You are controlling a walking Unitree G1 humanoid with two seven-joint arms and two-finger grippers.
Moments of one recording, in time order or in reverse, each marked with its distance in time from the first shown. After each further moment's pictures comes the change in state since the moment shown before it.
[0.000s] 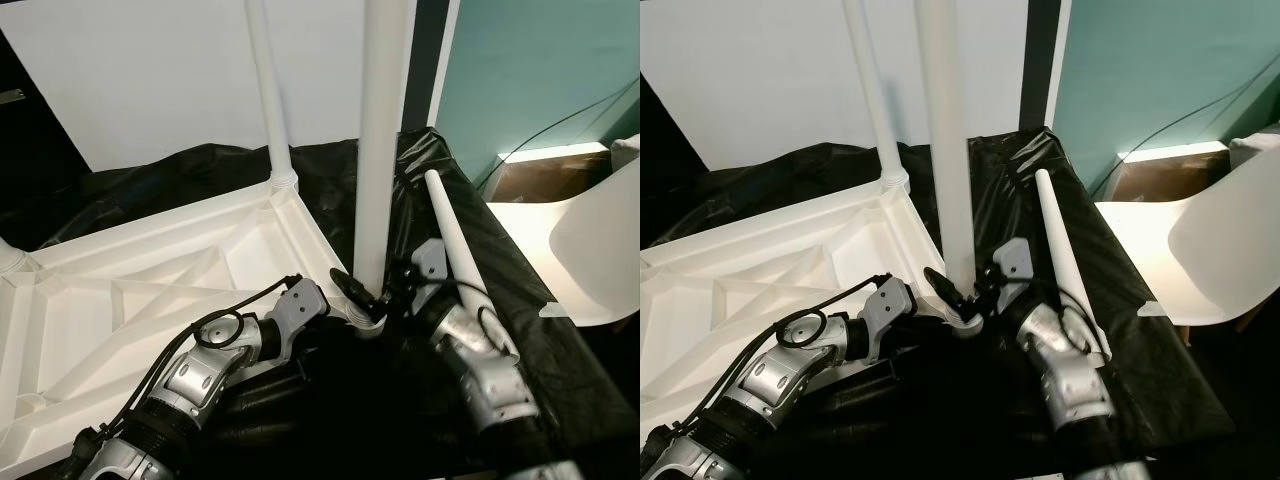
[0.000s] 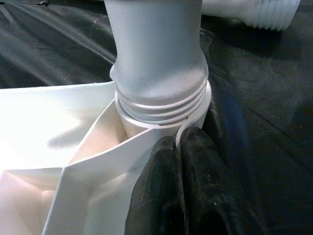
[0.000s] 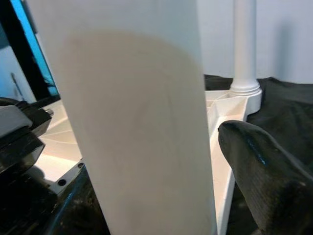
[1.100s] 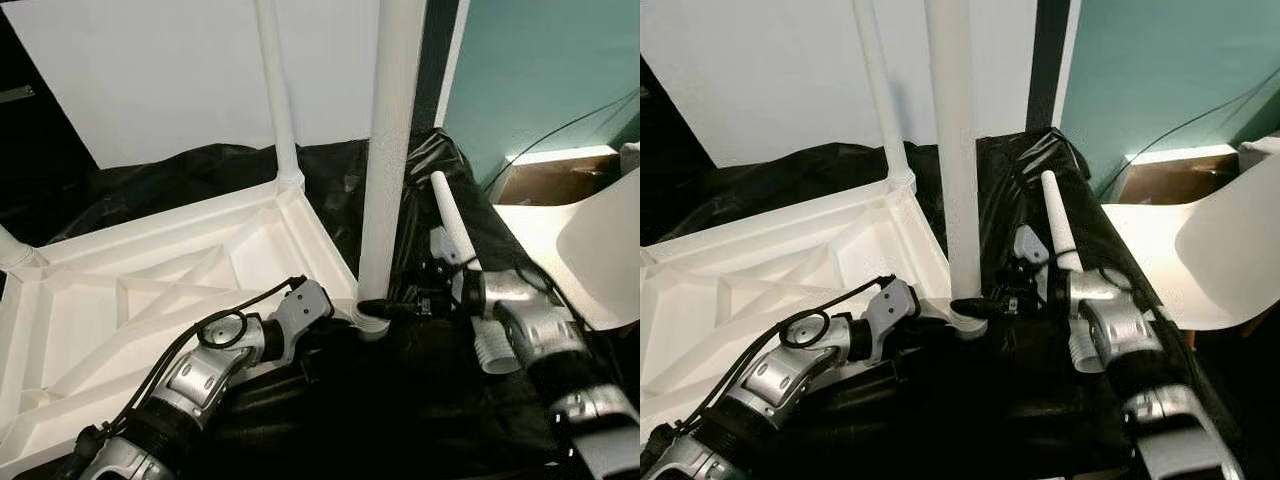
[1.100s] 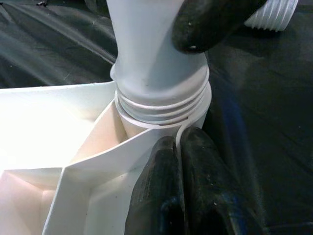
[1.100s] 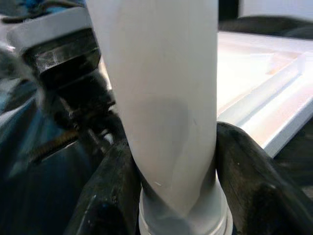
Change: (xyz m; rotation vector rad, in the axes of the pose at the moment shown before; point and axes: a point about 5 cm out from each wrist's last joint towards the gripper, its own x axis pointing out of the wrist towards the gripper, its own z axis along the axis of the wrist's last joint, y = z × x) left arm 0.001 -0.001 0.001 0.004 -0.004 -0.007; right arm -0.016 -0.028 -0.007 -0.042 0.177 0.395
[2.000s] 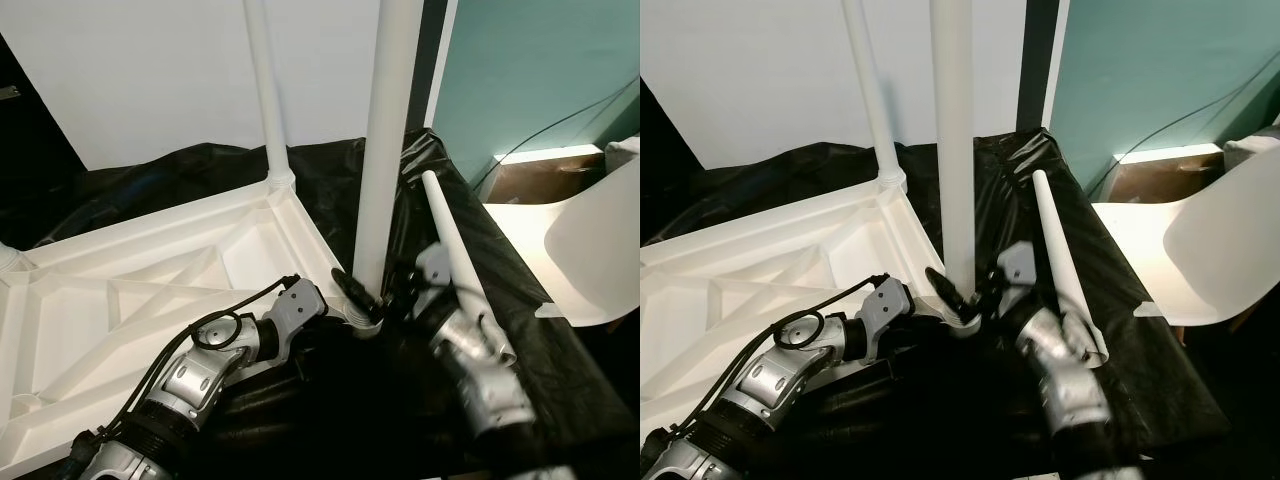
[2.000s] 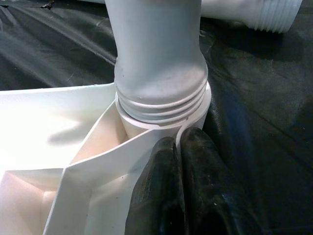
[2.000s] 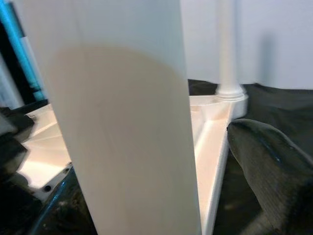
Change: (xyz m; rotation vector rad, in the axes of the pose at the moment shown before) left arm -0.002 0.000 -0.001 -0.001 0.003 0.017; right arm 0.020 0.016 0.014 0.024 -0.195 -0.473
